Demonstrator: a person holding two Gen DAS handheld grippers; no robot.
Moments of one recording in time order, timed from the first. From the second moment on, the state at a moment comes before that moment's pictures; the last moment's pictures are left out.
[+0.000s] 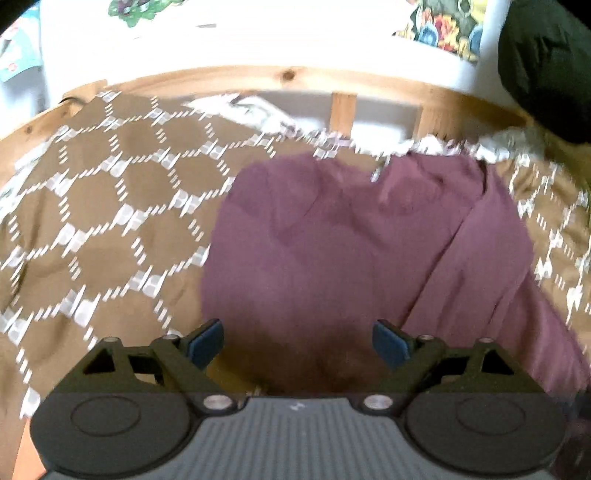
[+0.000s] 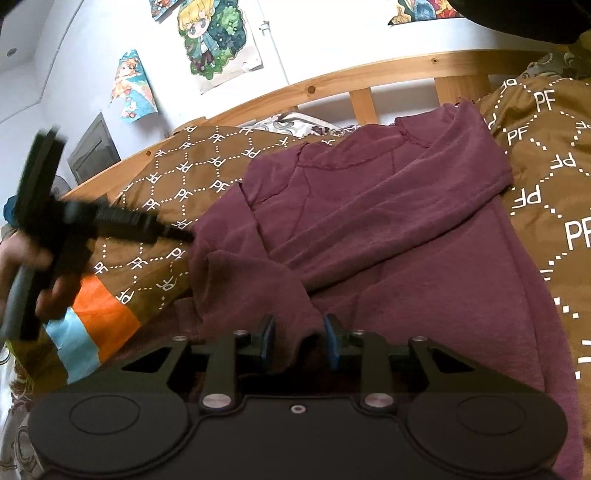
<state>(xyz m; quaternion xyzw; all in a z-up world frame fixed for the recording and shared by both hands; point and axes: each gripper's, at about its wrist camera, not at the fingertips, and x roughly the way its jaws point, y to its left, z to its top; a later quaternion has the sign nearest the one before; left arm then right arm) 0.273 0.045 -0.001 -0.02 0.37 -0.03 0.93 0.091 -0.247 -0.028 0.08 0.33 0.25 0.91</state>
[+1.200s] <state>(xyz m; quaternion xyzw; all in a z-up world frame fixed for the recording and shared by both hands) 0.377 0.004 -0.034 -0.19 0.45 -0.05 0.87 0.096 -0.277 -0.015 0.07 0.27 0.17 0.95</state>
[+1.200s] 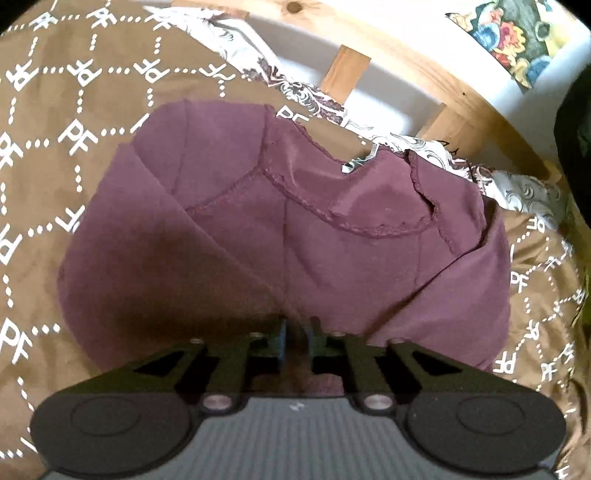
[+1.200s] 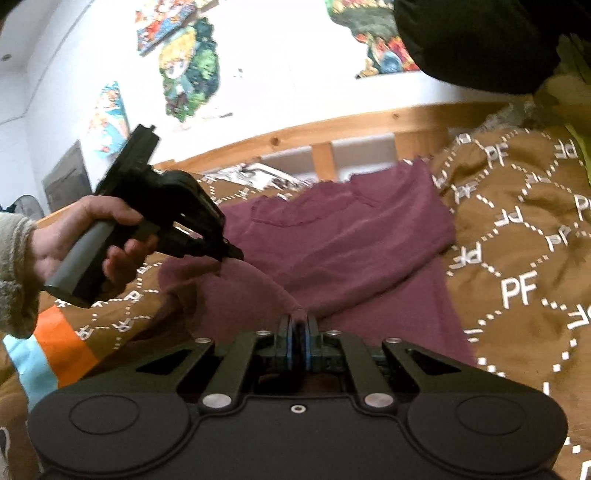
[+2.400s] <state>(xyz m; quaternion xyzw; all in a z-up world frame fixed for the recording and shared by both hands) 0.301 0.072 -0.055 -0.18 0.42 0.05 0.89 0.098 -0.277 -0.025 0.07 0.30 0.16 0.94</state>
